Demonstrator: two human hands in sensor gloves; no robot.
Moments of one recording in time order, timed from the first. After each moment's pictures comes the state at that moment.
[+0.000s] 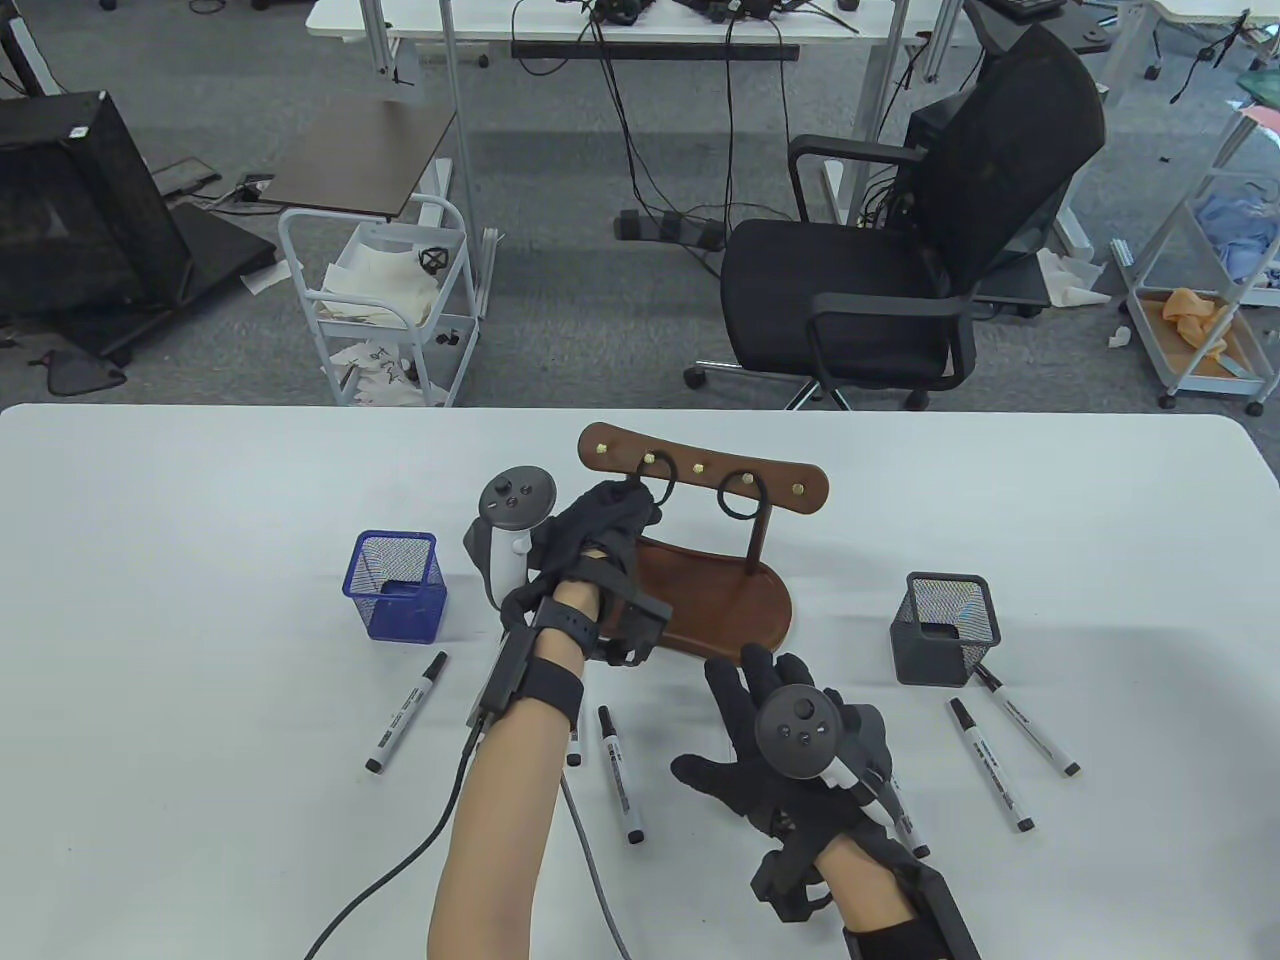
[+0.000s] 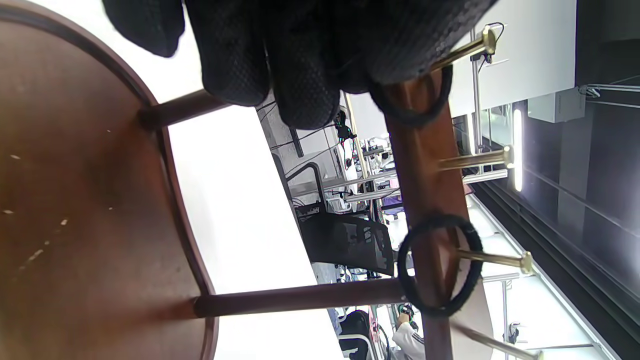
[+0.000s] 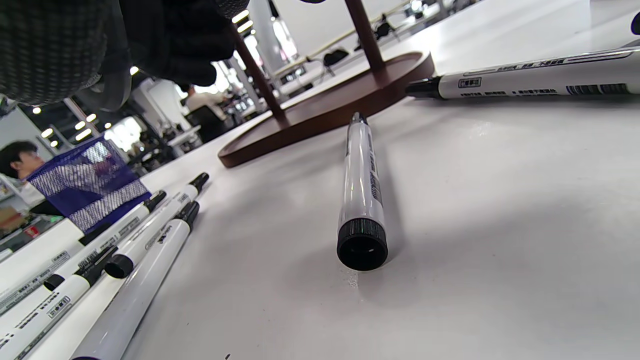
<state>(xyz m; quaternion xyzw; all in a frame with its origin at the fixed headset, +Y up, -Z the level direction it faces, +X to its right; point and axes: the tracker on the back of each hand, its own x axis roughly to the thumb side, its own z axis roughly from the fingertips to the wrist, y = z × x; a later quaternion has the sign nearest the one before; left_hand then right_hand) -0.104 -0.686 -0.485 -0.09 0.03 0.61 0.79 0.131 -0.727 -0.319 0.09 0.07 0.96 0.24</state>
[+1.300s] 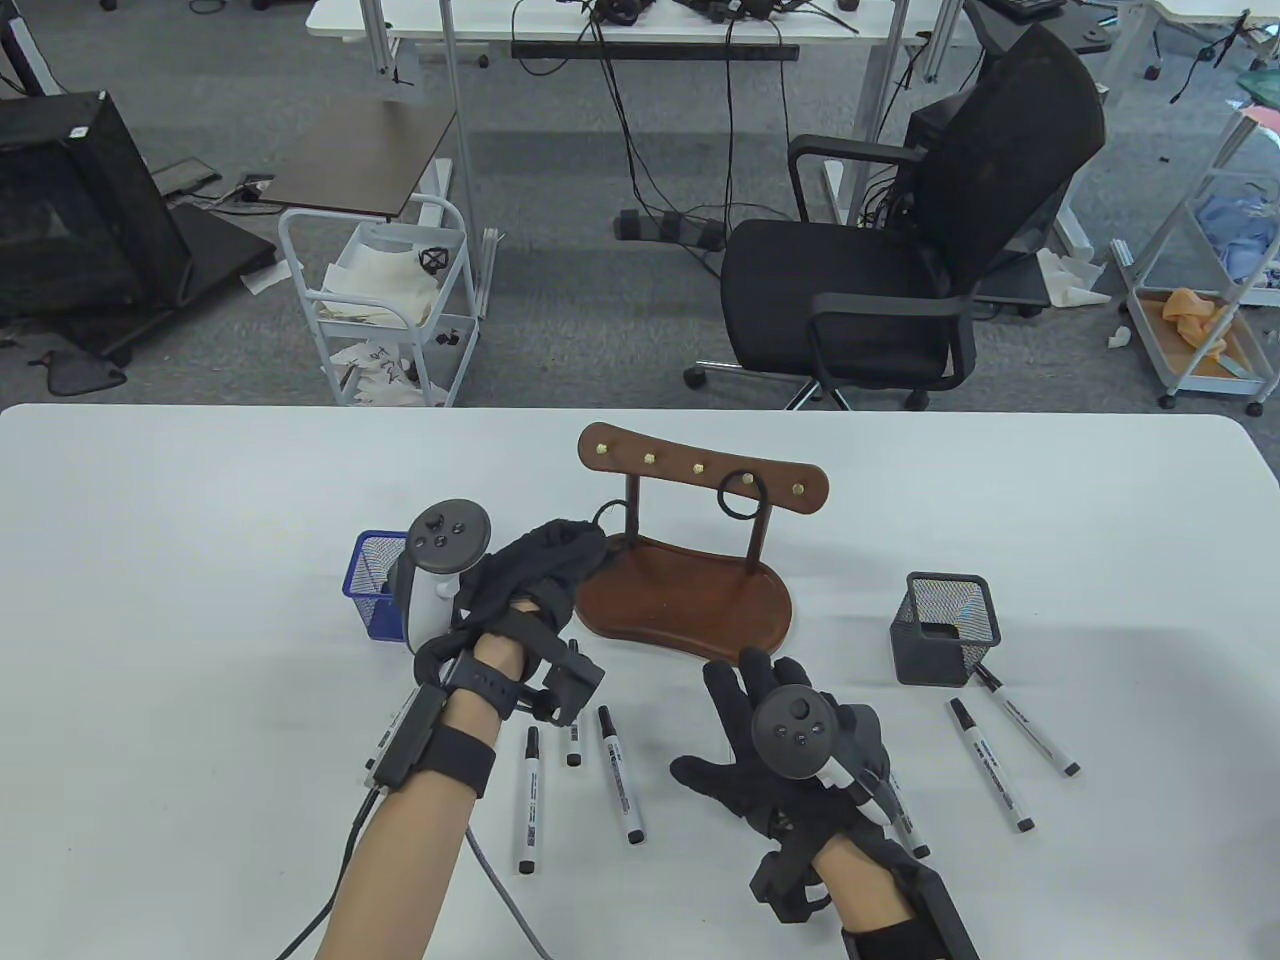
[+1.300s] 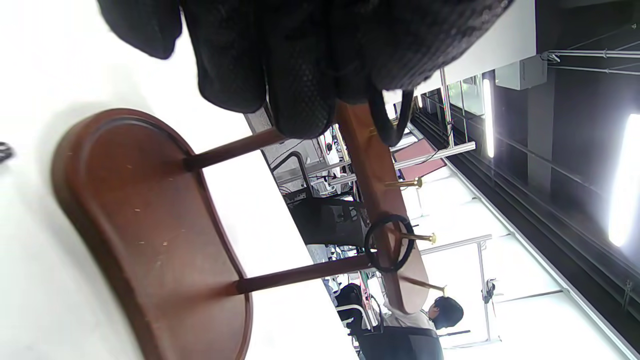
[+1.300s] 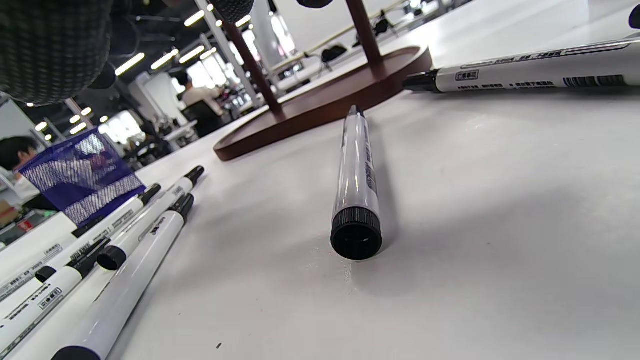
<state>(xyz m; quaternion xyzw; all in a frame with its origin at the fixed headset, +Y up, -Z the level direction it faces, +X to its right) -0.157 -0.663 -0.419 -0.09 -0.03 0.58 0.81 0.129 -0.727 -0.318 0.09 0.08 0.97 0.23</state>
